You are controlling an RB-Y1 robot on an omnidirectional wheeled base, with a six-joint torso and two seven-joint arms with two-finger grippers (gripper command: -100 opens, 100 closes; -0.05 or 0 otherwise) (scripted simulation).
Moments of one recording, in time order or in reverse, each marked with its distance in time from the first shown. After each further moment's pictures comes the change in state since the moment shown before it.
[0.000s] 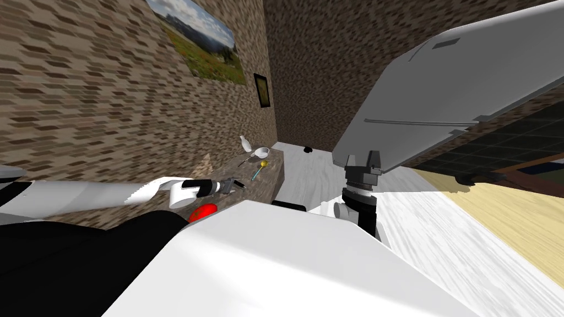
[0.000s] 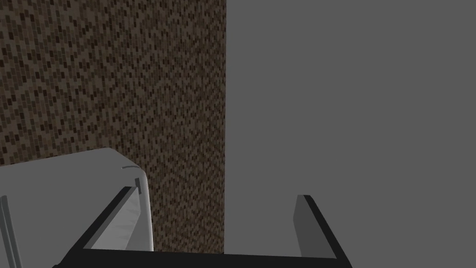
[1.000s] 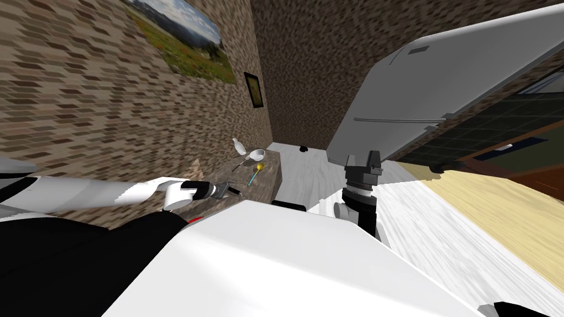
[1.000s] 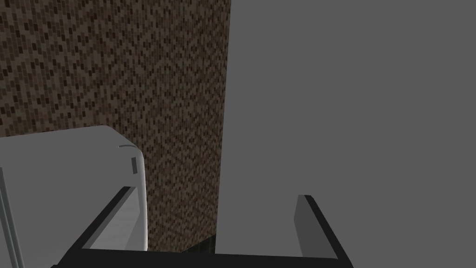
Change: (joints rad) left arm 0.076 0.052 0.008 0.027 0.021 0.091 -0.006; right arm 0.000 0.000 0.000 0.000 0.000 0.000 0.000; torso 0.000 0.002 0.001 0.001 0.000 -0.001
